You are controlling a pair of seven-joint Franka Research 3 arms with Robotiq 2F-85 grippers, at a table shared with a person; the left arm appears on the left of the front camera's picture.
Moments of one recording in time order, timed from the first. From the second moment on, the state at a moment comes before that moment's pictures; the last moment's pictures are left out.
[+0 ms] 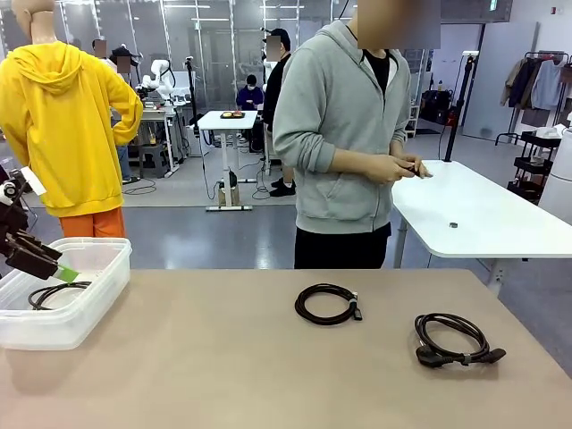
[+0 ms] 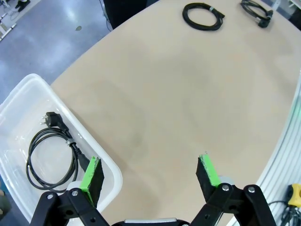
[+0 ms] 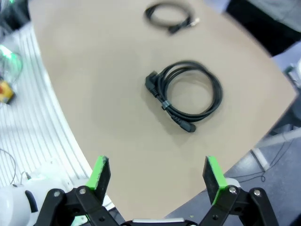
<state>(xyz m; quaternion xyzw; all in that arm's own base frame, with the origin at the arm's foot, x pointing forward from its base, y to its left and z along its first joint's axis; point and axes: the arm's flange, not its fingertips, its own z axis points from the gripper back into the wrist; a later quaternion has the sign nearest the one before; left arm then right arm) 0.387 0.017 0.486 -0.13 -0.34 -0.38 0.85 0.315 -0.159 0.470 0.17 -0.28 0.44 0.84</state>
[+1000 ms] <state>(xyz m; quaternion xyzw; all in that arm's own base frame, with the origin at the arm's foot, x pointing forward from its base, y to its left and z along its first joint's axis) 0.387 0.017 0.486 -0.13 -0.34 -0.38 0.85 0.405 -0.009 0.410 0.07 -0.09 0.65 0.75</state>
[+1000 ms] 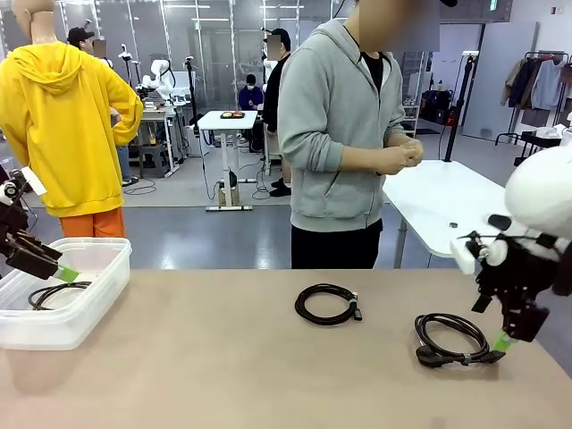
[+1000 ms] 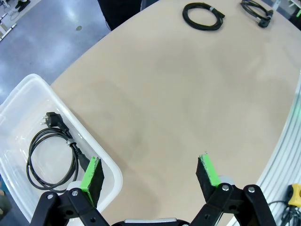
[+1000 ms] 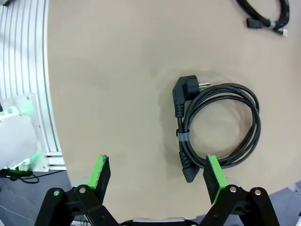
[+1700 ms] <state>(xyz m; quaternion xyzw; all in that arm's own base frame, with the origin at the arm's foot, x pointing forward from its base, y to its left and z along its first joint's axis) 0.387 0.017 0.486 -0.13 -0.34 -0.38 0.85 0.429 -0.011 0.319 0.03 -0.07 0.64 0.76</state>
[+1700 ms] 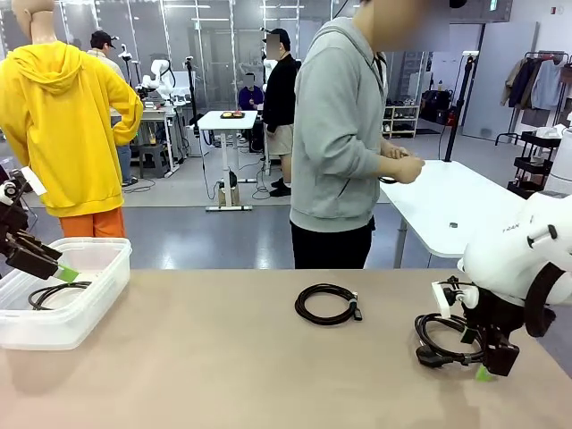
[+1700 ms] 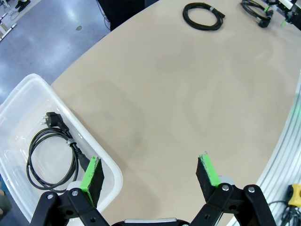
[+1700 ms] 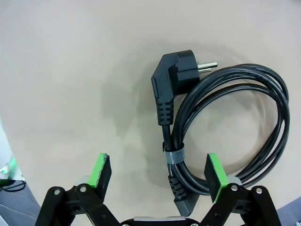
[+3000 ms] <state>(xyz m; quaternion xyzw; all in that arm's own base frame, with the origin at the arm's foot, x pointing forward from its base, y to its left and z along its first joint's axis) 0.387 0.017 0.486 -0.13 -0.34 -0.38 0.85 0.445 -0.001 0.328 0.01 -0.08 0.65 0.76</state>
